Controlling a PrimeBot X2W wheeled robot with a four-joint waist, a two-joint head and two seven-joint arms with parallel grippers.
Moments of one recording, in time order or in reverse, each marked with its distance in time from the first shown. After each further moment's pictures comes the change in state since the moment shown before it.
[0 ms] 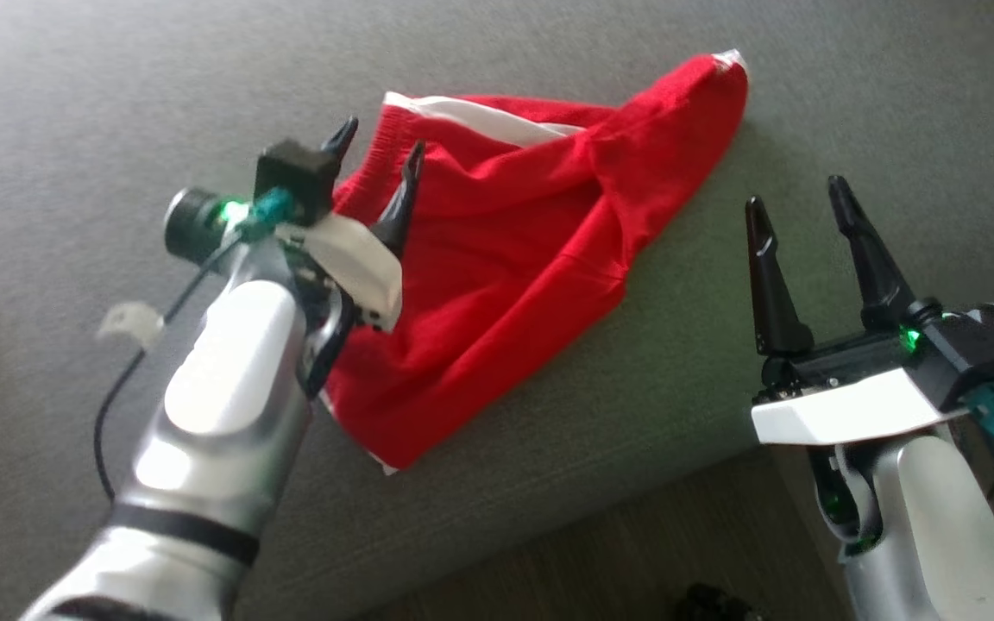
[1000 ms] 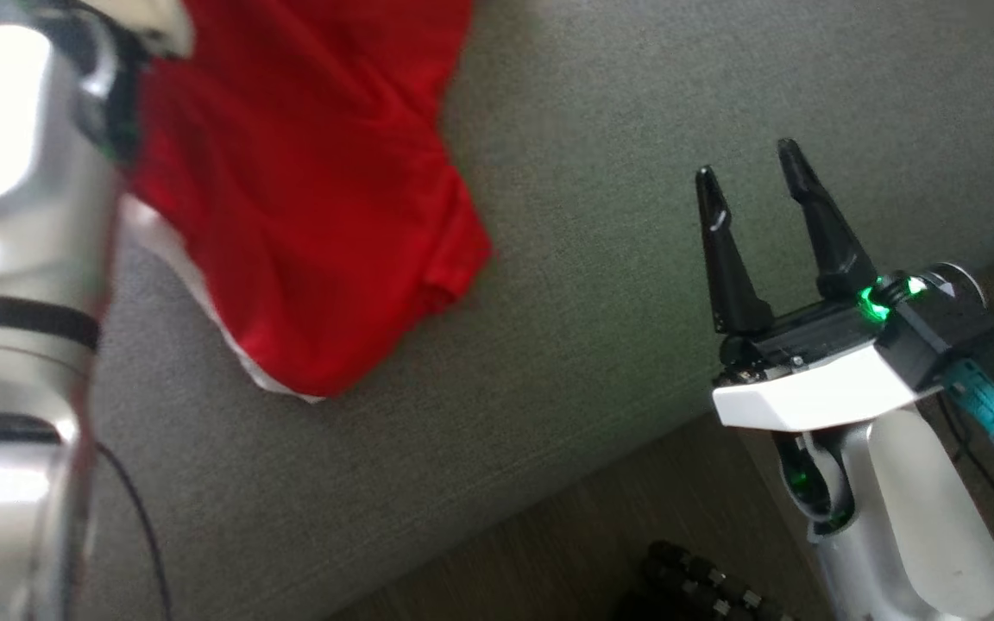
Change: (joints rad) left arm -0.480 0.122 0.163 0.356 -0.109 0.091 -0.062; right arm -0.068 0.000 0.091 -0.012 0.055 0.000 -0.008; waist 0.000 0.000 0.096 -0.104
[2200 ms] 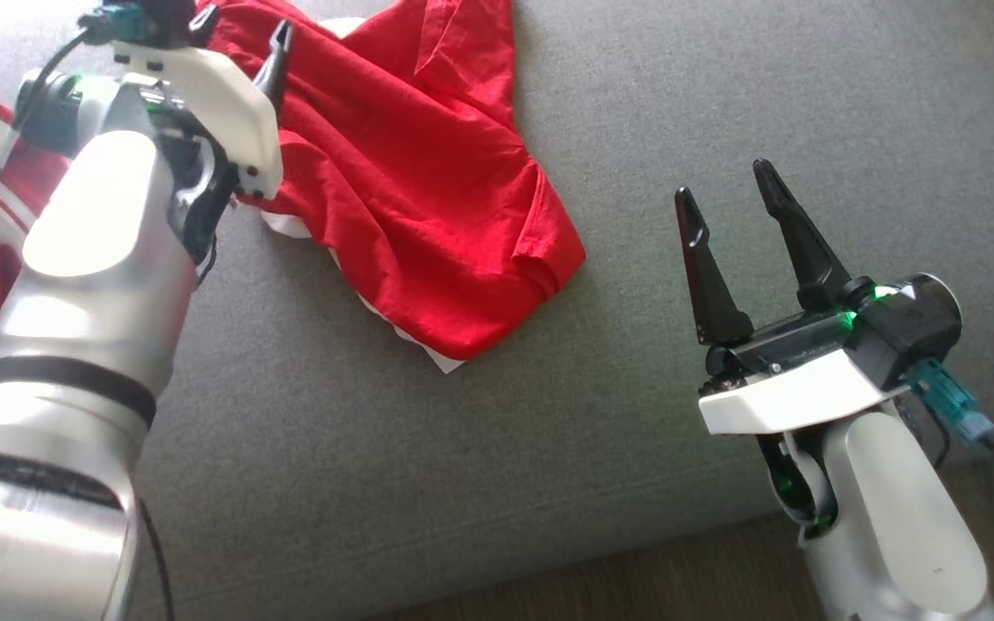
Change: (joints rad) left arm 0.087 -0.014 -0.254 0.068 -0.103 -0.118 0.152; right arm -0.008 -0.001 0.022 0.064 -0.027 0.000 0.000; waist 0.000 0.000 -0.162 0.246
